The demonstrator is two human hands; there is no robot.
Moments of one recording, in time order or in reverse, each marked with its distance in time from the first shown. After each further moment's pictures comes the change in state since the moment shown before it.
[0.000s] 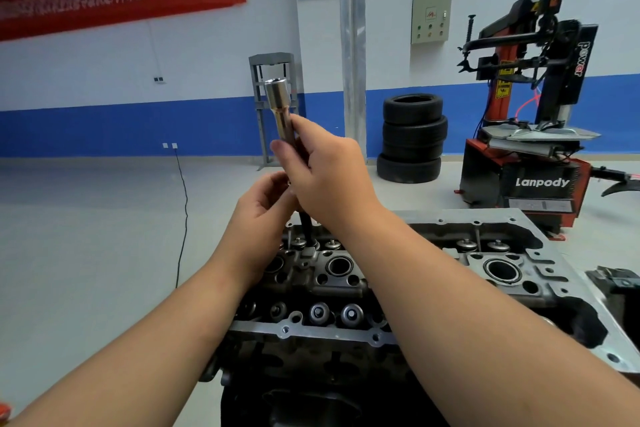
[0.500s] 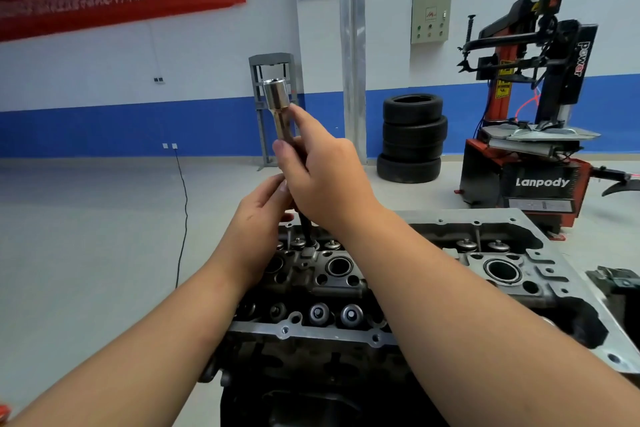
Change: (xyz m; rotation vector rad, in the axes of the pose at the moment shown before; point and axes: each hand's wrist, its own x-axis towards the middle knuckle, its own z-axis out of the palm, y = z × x) left_hand 0.001 0.001 -0.001 -0.017 -0.033 -0.046; right_hand -0.002 -0.004 0.000 -0.006 -0.059 0.035
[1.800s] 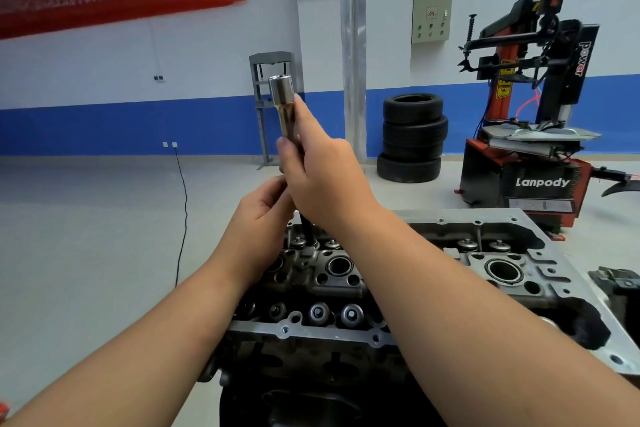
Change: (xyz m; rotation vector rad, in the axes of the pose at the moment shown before) left_hand -0.001 0.002 0.001 0.050 -0.004 0.027; right_hand 0.000 -0.001 -0.001 -0.035 -0.046 0.029
